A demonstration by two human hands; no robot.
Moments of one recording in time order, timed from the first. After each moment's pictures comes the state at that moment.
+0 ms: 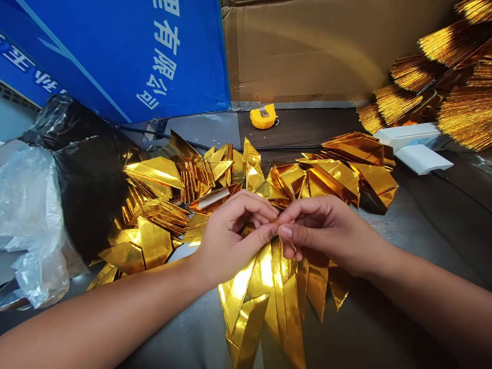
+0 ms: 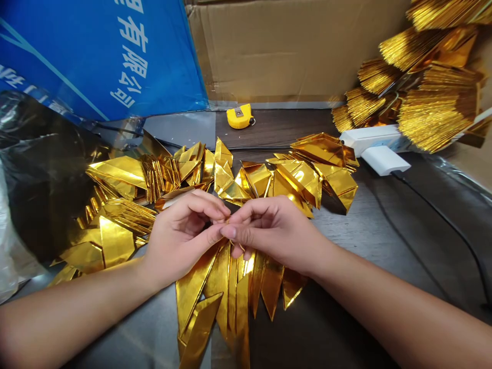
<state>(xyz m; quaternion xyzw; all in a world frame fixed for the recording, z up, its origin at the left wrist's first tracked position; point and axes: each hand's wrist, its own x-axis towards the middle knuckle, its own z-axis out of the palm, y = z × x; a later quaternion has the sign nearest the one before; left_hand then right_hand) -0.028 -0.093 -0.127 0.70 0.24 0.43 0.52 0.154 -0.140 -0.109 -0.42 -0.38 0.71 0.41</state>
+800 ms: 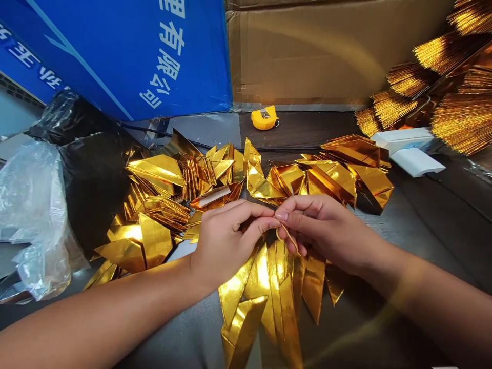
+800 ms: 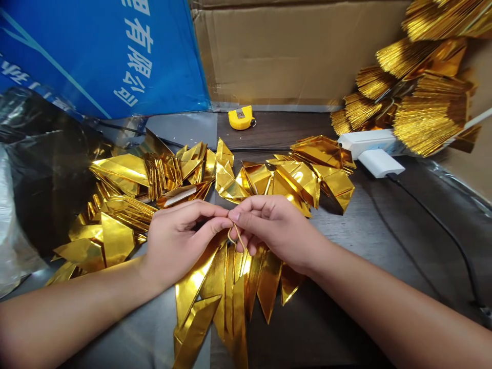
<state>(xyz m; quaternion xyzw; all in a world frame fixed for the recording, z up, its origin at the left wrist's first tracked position) -0.032 -0.100 -0.119 0.80 0.34 0.39 0.29 0.151 -0.139 -0.114 -0.44 -0.34 0.72 0.42</state>
